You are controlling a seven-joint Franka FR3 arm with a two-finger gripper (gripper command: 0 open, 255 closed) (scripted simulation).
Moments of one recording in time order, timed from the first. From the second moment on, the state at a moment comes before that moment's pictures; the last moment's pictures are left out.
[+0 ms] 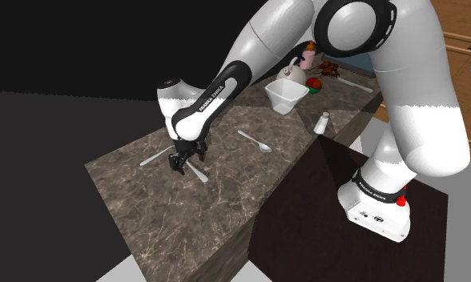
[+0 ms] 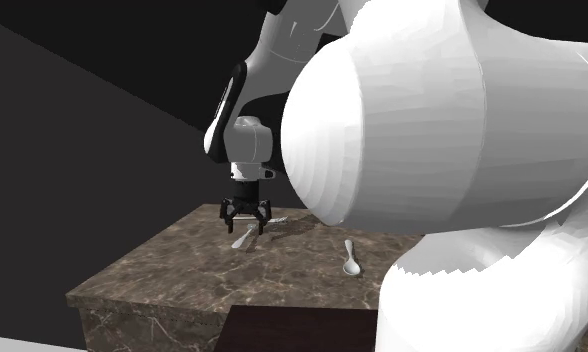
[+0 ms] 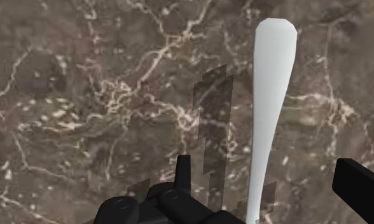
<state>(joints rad) 0.26 0.69 0.22 -1.80 -0.08 2.35 0.56</state>
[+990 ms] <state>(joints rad) 0.26 0.67 0.22 -1.80 -0.08 2.34 0.56</state>
